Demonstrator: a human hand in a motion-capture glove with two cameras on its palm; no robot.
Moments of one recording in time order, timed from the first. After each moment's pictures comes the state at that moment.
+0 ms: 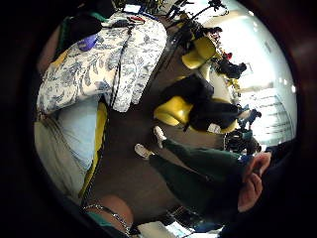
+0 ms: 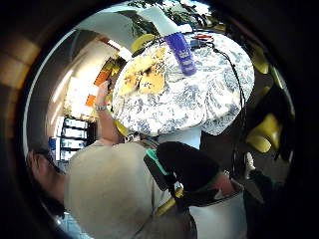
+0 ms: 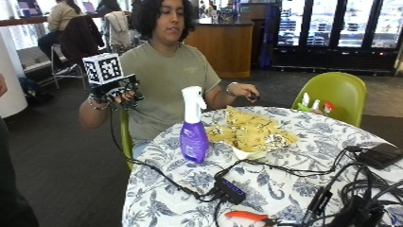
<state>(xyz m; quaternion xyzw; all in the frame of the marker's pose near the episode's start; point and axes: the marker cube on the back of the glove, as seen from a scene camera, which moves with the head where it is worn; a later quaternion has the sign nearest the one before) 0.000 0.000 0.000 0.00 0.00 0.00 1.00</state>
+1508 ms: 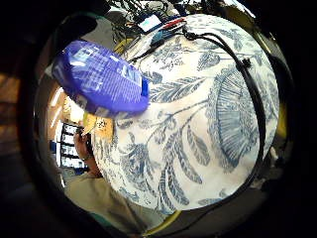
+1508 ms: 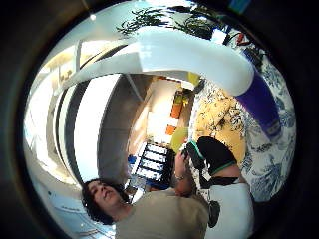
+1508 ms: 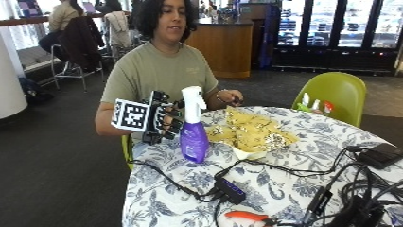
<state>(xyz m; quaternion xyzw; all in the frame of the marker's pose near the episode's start) -0.049 -0.175 0.077 0.14 -0.49 0.06 0.86</state>
